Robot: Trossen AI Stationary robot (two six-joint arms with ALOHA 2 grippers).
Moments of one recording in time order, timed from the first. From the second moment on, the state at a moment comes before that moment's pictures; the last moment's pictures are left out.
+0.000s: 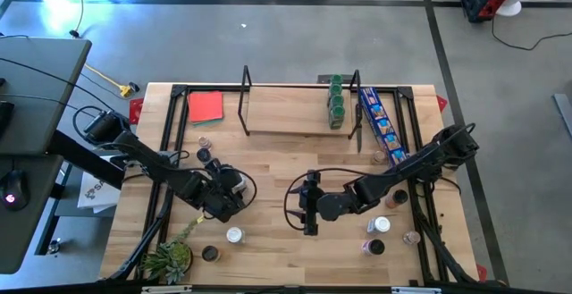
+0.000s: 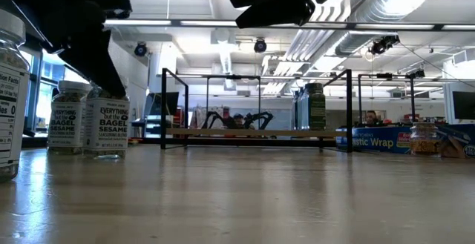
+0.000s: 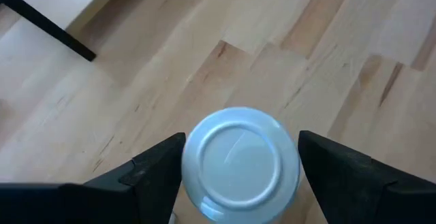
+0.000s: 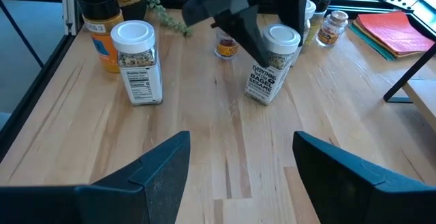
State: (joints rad) left arm -0.54 1.43 0.82 -0.69 -0.69 -0.97; right arm 0.43 1.71 1.10 0.04 0.46 0.18
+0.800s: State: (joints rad) left arm -0.47 1.44 1.12 -0.63 -0.55 -0.67; right arm 0.57 1.52 1.10 -0.39 0.57 0.31
